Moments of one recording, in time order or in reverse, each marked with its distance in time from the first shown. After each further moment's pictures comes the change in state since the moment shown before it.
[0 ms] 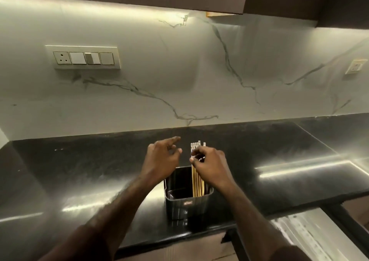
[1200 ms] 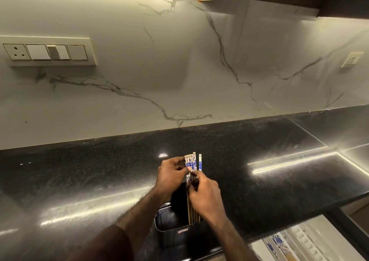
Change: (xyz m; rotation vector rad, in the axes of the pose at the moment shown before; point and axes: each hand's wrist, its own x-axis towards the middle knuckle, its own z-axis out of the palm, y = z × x) left_hand 0.054 -0.060 0.104 -0.515 -0.201 -0.442; right_hand 0.018 0.050 0.055 0.004 0.012 0.291
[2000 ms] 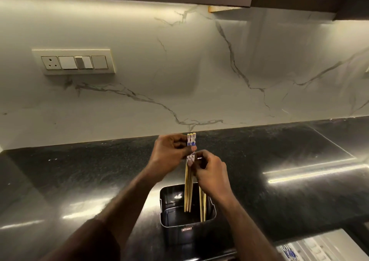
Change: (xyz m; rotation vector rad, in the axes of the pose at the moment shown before) left_hand -0.035 0.098 -0.034 0.005 -0.004 0.241; right_hand 0.013 -0.040 -0.046 0.315 -0.001 -0.189
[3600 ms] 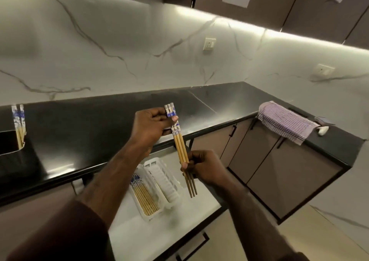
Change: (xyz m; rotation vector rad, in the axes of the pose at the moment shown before) left_hand -0.213 0.133 0.448 -0.355 -0.203 -0.034; right_hand -0.321 0.149 -0.439 0.012 0.040 0.362
